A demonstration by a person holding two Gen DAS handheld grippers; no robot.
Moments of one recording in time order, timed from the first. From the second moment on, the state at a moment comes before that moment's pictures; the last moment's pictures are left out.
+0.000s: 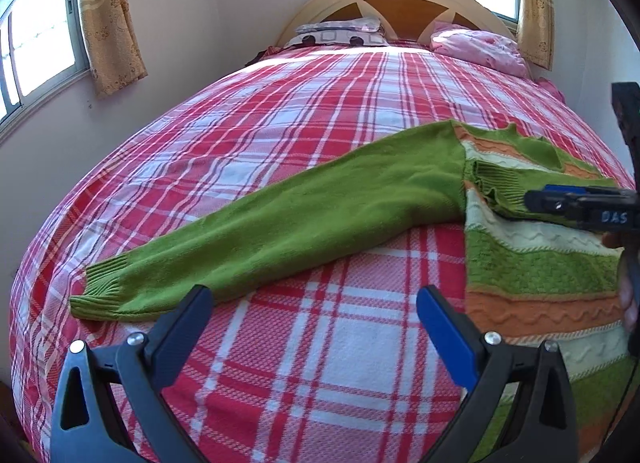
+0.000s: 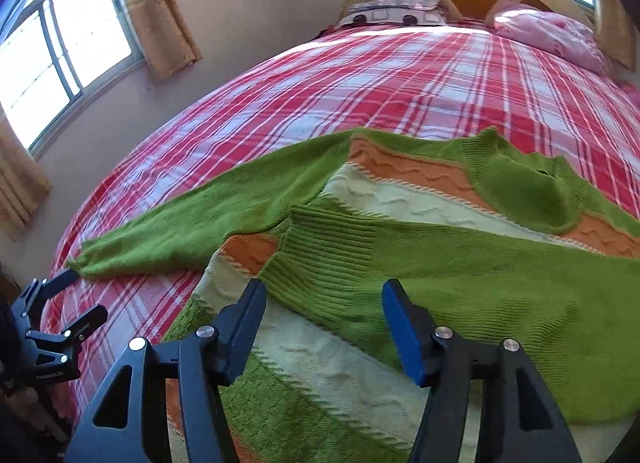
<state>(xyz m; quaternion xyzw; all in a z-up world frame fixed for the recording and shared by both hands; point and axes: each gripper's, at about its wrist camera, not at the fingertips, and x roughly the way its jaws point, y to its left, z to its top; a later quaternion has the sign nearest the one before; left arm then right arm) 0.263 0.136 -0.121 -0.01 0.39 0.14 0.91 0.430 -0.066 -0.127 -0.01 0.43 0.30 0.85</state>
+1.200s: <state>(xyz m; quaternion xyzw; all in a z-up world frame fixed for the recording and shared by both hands) 0.195 0.337 -0.147 -0.26 0.37 0.28 0.85 0.395 0.000 -0.152 -0.16 0.40 0.31 0.85</state>
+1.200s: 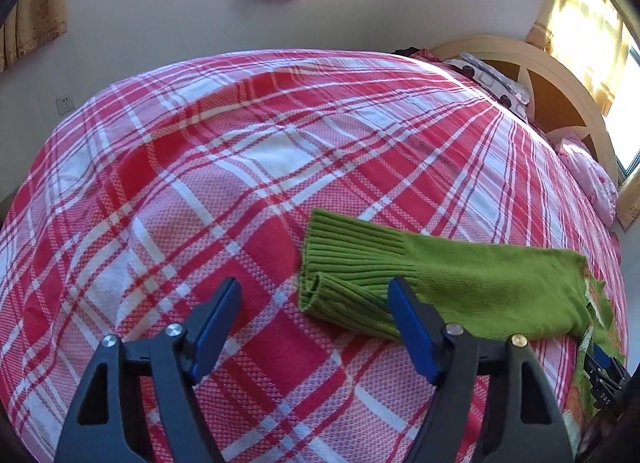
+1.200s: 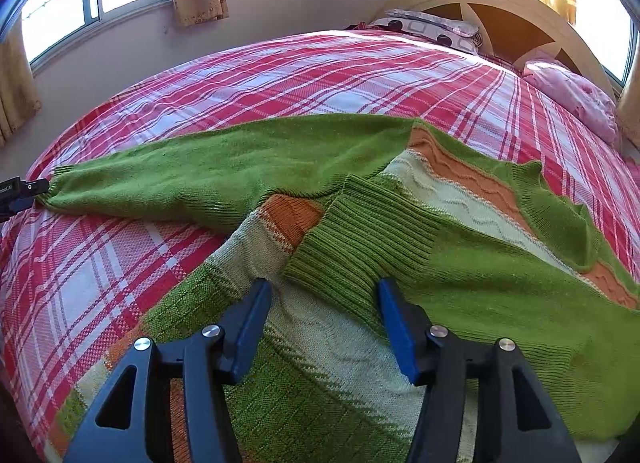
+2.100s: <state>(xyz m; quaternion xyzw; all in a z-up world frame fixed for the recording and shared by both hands) 0.209 0.298 -0.083 -0.21 0.29 0.20 0.91 0.398 -0.011 -0.142 -0.13 0.41 0.30 0.85</state>
